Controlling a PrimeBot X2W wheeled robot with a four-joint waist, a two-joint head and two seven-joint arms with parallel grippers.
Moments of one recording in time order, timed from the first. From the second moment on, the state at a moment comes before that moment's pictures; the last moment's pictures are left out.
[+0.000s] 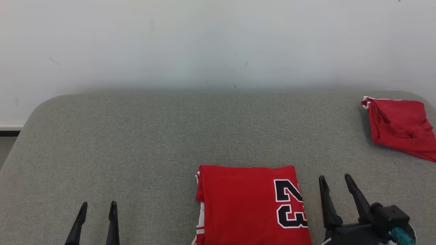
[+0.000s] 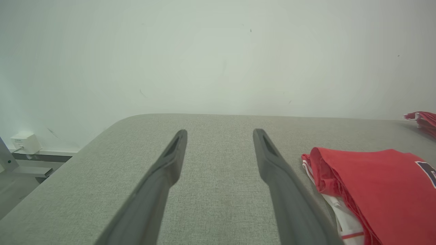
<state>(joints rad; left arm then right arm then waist) 0.08 0.12 0.02 0.08 -0.18 -0.11 -0.26 0.02 -0.07 0.04 0.16 0.20 0.13 -0.23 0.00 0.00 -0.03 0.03</state>
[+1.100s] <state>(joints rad) 0.01 0.12 -0.01 0.12 -0.19 -0.11 -0.26 -0.30 -0.07 0.11 0.83 0.23 0.13 -0.07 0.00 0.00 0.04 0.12</state>
